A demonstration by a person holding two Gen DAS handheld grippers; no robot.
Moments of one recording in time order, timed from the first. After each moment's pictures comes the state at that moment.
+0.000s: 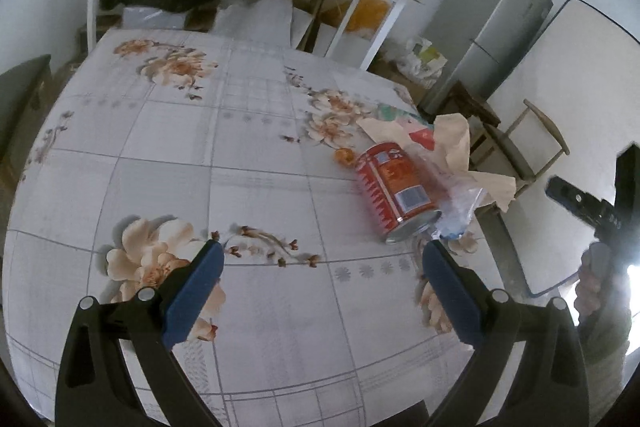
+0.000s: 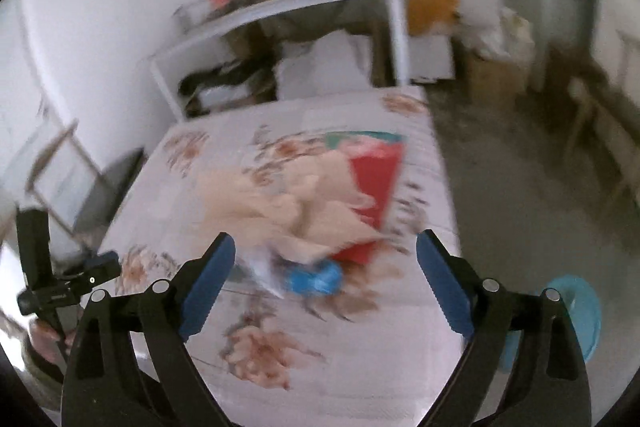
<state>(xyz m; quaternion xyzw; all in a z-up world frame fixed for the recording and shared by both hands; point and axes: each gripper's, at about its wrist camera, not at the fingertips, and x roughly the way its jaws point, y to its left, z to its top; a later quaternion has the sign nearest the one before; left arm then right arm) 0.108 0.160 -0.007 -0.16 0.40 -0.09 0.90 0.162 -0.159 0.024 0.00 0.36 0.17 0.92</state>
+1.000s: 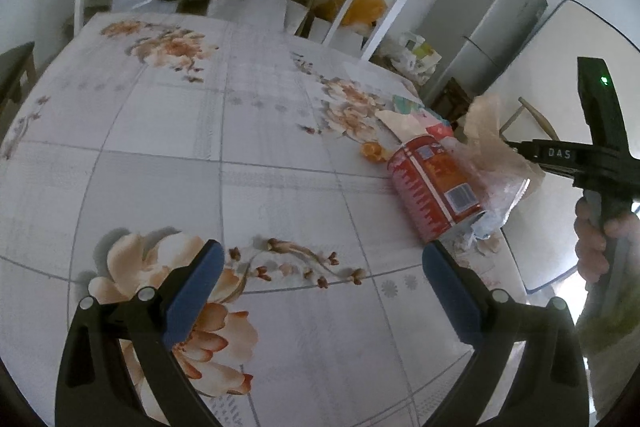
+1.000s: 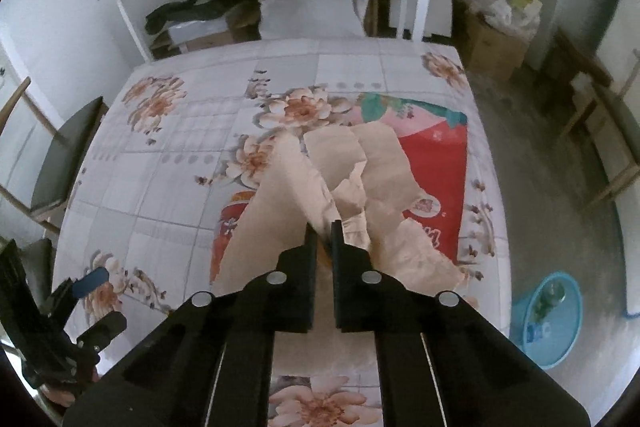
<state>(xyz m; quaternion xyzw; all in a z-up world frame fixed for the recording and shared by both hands) 0.139 0.187 -0.051 -0.18 0.40 -0.12 0.89 0.228 -0.053 -0.005 -0.05 0.47 0.09 0.88</state>
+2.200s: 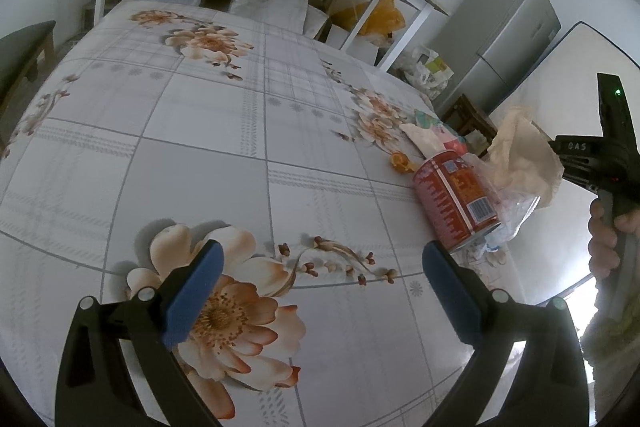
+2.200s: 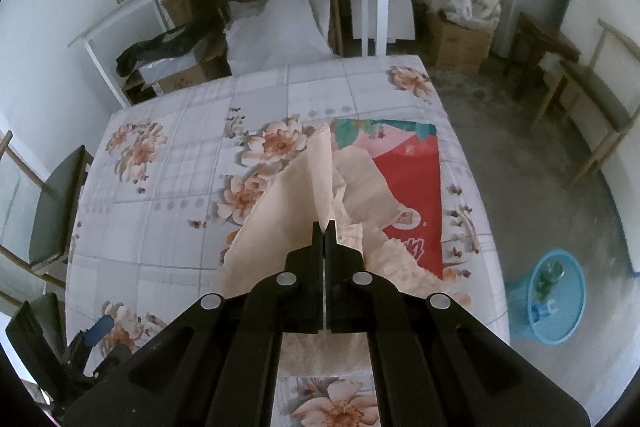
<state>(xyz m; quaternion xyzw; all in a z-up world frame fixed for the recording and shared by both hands) 0.132 0.216 -0.056 -0.21 0.39 -0.10 0.89 0.234 -0.054 0.015 0.00 0.44 0.03 0.90</state>
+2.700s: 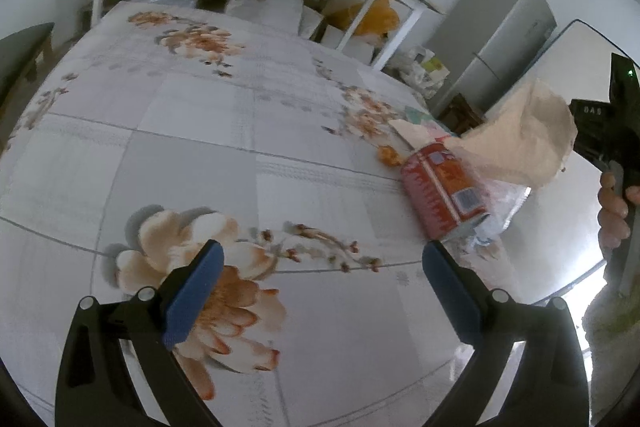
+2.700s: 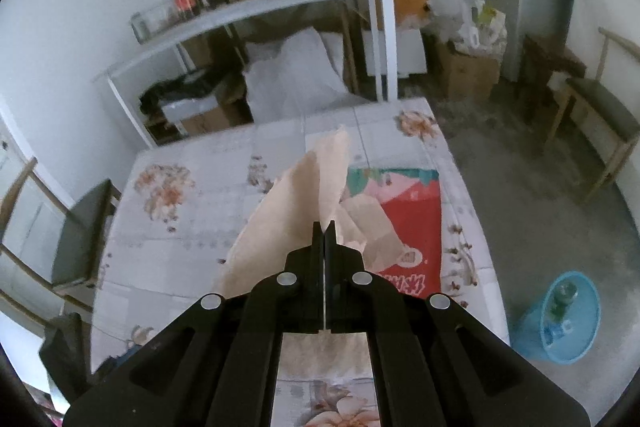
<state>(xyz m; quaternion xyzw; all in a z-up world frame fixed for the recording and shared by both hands) 0.120 0.203 -0.049 -0.20 0.39 -0.11 0.89 0.222 -0.071 0.054 0.04 0.37 0.07 0.92</state>
